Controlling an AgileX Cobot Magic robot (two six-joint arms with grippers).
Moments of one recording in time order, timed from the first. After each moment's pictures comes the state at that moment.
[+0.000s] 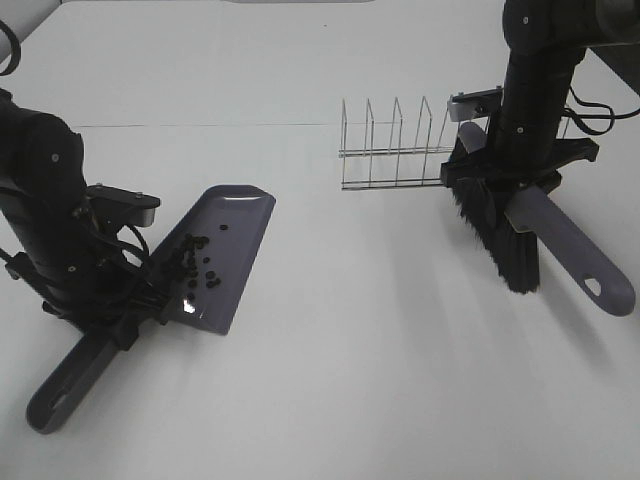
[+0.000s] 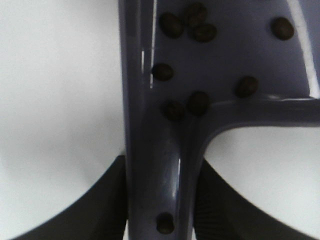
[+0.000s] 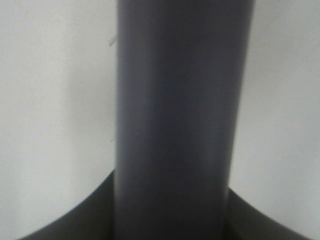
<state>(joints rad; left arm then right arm) -0.39 2.00 -1.01 -0.06 0.69 -0.02 0.14 2.27 -1.68 -0.08 1.13 0.06</state>
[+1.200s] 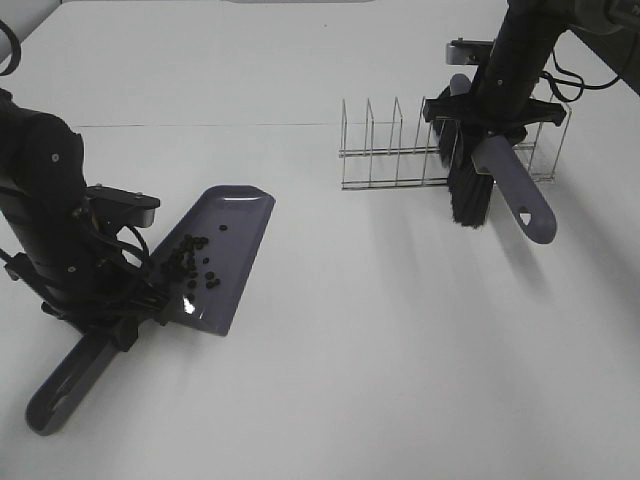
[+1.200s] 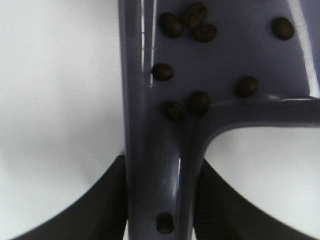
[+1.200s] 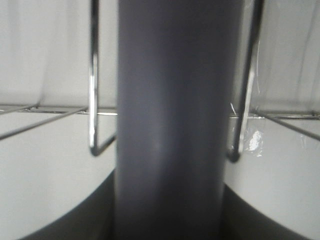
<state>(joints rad) -0.39 2.00 -1.01 -0.06 0.69 -0.02 0.07 2.53 -2.23 0.08 1.24 0.06</state>
